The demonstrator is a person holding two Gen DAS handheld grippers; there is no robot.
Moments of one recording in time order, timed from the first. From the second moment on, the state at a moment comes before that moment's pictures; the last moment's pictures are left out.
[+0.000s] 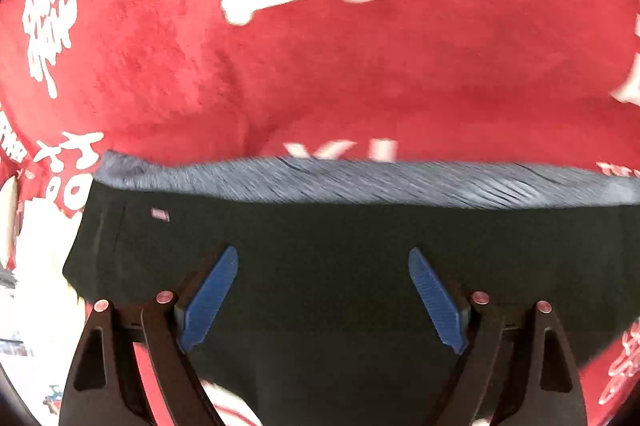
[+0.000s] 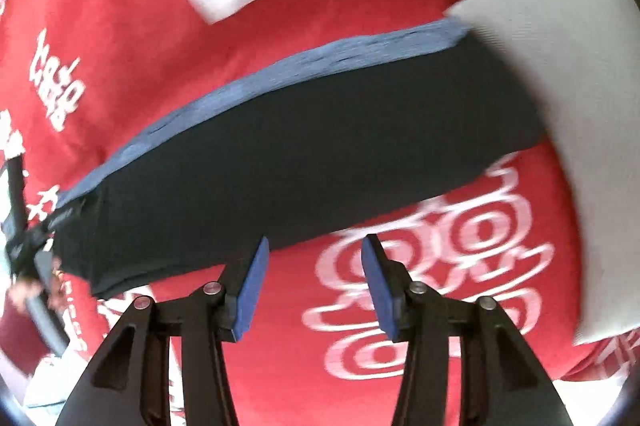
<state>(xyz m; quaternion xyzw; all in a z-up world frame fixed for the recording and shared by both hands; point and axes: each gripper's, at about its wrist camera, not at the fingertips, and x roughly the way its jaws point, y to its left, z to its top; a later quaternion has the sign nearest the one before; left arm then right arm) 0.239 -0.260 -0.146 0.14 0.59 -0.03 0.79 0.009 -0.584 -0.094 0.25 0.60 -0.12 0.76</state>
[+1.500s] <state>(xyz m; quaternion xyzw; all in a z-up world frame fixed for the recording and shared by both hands) 0.240 -0.056 -0.199 0.18 0.60 -0.09 0.77 0.056 -0.310 -0.180 0.39 0.62 0.04 0.68</state>
